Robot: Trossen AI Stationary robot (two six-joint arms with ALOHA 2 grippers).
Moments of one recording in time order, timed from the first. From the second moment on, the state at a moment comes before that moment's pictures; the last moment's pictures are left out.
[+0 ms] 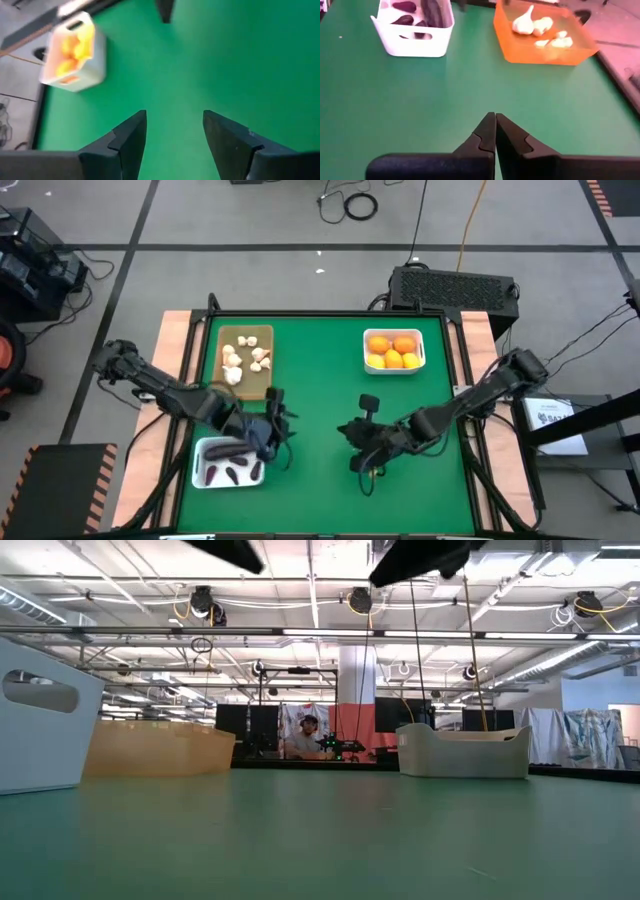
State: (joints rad) left arm -0.44 1.41 1.13 -0.53 -0.44 0.08; right arm 0.47 1.59 1.17 -0.36 0.62 0.30
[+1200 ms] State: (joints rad) left arm 0.04 0.23 0.48 -0.40 -0.18 -0.06; right arm 0.15 0.50 0.25 0.07 0.36 0.29
